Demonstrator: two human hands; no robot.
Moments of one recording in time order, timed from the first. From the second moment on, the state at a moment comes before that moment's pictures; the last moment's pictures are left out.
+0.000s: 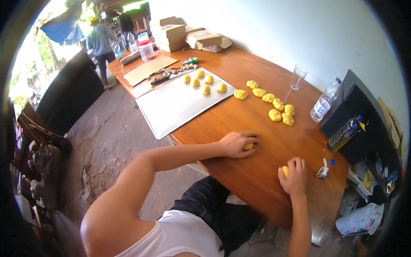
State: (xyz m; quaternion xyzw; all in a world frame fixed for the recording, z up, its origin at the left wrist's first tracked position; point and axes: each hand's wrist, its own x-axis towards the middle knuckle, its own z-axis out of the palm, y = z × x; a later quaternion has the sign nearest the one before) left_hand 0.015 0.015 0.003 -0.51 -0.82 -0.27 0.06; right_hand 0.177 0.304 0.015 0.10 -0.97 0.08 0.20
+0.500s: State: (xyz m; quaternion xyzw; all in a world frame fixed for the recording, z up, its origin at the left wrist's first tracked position) left_hand 0.035 -0.020 0.001 -0.47 -0.82 -0.33 0.08; right_hand 0.213 0.283 -0.002 0.13 -0.94 0.21 0.23
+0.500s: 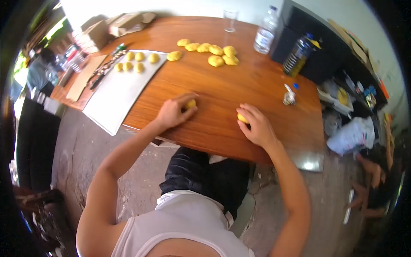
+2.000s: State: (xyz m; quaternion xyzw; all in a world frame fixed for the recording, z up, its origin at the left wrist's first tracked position) left_hand -0.029 0.039 -0.018 -0.48 -0.81 -0.31 0.08; right_hand 0.071 0.289 -0.023 -0.01 -0.88 0.40 0.25
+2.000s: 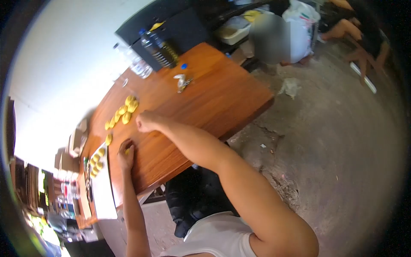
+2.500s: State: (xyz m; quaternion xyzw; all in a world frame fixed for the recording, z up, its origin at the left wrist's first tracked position) left_hand -0.044 0.037 -0.031 -0.47 -0.80 -0.36 0.05; right_hand 0.066 0.281 -0.028 -0.01 -0.86 0.40 0.30
